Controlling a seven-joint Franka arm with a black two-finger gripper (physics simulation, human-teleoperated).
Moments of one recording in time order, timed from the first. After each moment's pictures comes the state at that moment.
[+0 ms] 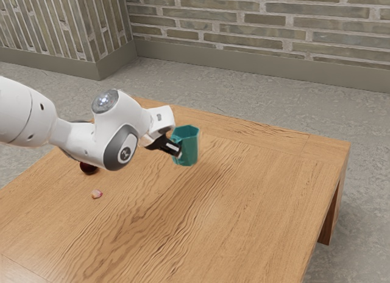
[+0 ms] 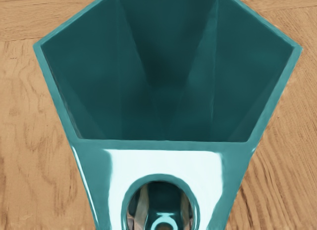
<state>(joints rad) -0.09 0.20 -0.02 -2.22 -0.09 3.01 0.13</state>
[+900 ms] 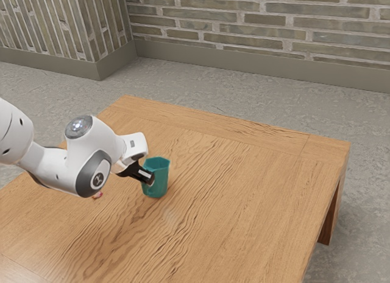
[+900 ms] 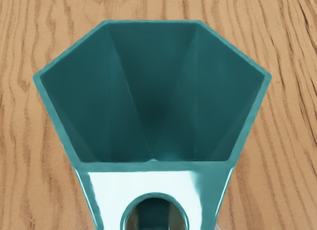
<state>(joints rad) -0.02 0.10 -0.02 -2.49 -0.09 3.08 0.13</state>
